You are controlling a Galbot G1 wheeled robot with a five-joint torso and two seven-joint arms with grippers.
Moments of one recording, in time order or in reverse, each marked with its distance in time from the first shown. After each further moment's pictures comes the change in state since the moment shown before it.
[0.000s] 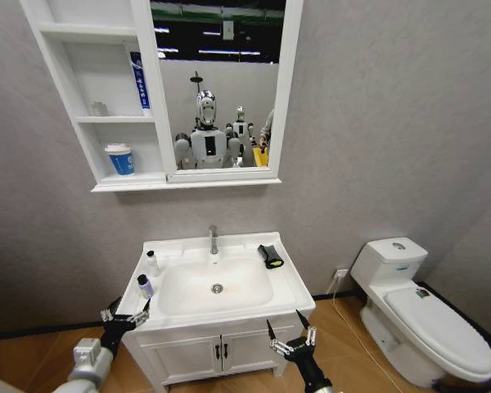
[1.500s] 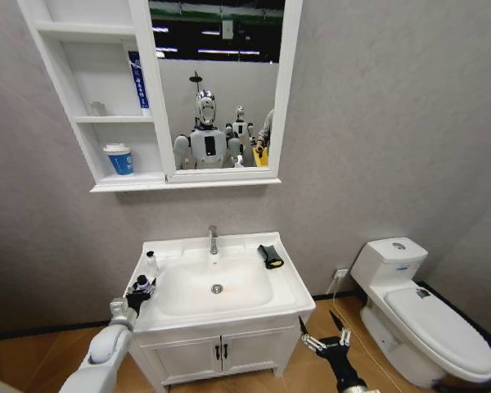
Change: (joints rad) left arm -0.379 -0.017 0.187 0.433 0.006 -0.038 -0.018; right arm -0.019 -0.012 0.187 -0.005 0.126 -0.008 -0.003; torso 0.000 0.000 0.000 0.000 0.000
